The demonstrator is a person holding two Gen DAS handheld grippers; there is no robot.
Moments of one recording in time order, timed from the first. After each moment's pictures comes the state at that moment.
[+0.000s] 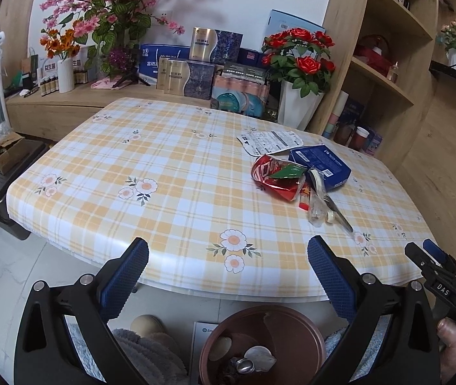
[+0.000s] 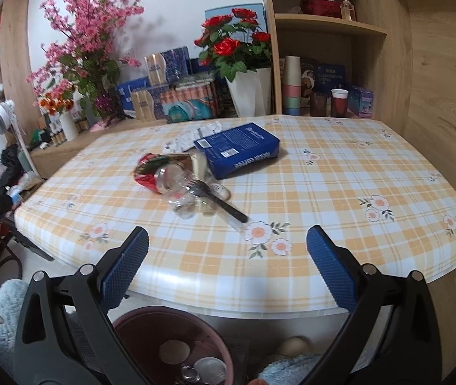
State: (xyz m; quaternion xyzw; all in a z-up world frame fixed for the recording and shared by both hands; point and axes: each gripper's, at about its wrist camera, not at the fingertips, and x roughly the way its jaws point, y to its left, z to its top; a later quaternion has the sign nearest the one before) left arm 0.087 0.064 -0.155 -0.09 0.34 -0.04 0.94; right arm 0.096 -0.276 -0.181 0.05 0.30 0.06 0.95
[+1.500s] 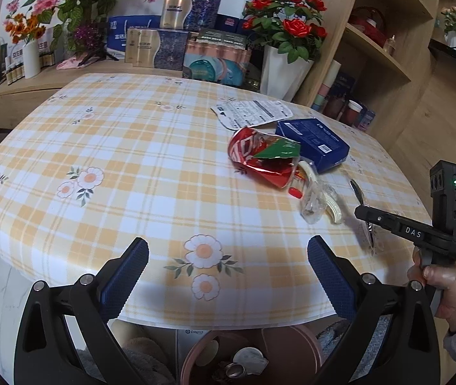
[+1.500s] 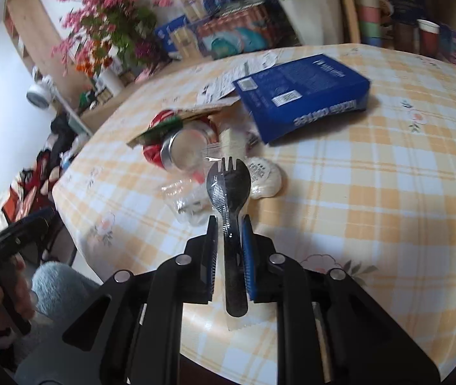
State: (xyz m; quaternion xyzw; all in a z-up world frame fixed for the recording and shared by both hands) left arm 0.166 0.032 -0.205 -0.09 0.39 -0.10 0.91; right arm 0.234 -0.276 -0.232 0.10 0.43 0.22 0.87
